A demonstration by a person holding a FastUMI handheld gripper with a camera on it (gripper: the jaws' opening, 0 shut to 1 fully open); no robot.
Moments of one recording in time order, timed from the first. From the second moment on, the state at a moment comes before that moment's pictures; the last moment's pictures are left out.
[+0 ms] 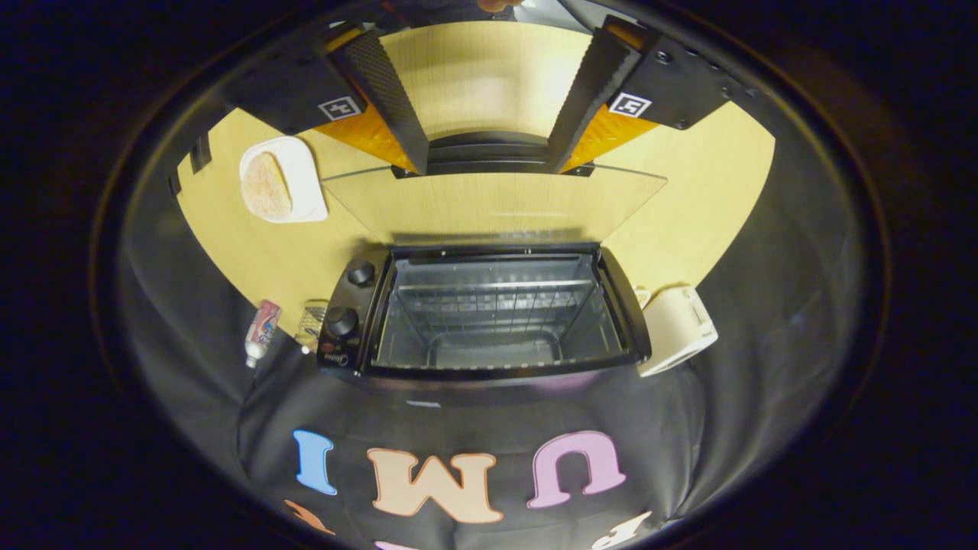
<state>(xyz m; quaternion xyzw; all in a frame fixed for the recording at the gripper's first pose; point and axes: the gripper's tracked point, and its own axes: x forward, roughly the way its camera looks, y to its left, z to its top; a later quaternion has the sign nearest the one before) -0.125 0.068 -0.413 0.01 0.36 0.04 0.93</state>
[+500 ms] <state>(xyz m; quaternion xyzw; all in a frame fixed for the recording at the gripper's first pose) -0.148 0.065 -0.450 -0.03 0.43 0.06 0.90</state>
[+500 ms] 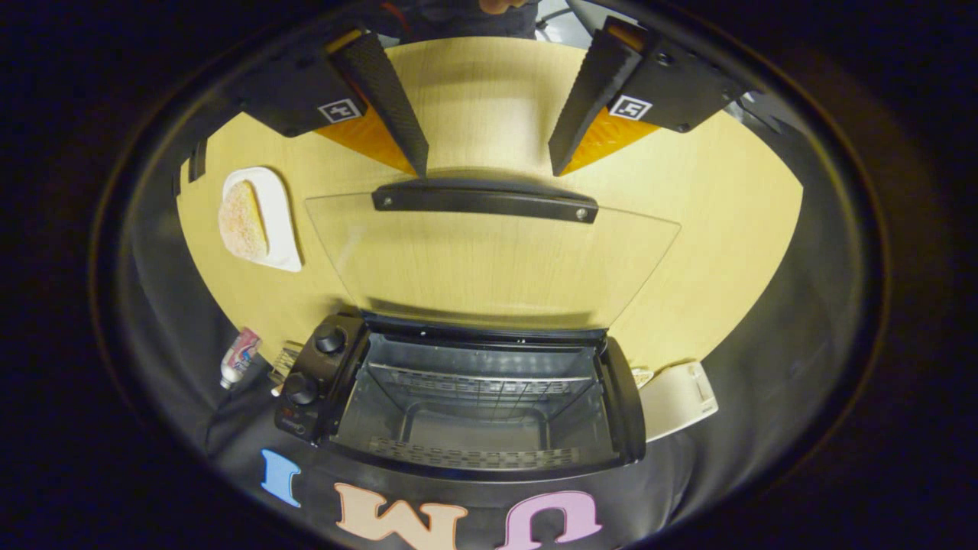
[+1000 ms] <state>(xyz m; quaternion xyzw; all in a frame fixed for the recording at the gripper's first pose) -0.080 -0.076 -0.354 -0.01 0.33 -0.09 0.94</state>
